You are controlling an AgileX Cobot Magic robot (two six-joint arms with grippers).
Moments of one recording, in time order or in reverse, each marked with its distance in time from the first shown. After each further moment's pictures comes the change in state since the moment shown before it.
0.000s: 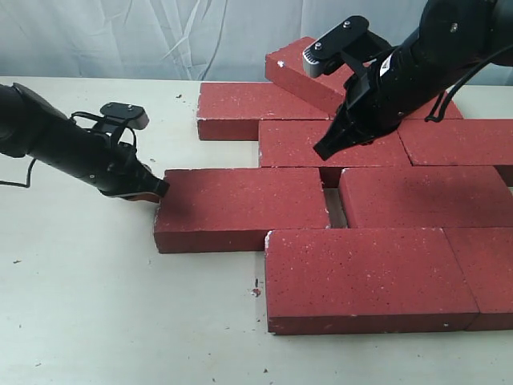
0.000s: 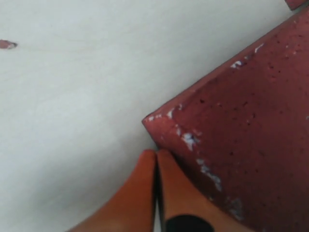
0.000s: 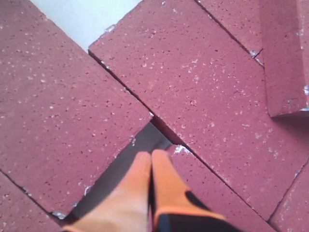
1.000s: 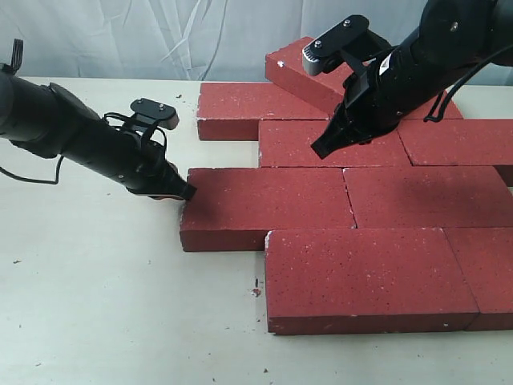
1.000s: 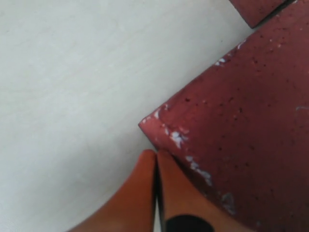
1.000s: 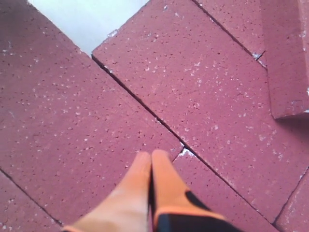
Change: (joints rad) left arm -0.121 0.000 -0.024 -0.007 -0.074 0.000; right arm 0.000 -0.002 0.000 0.021 -0.006 0.002
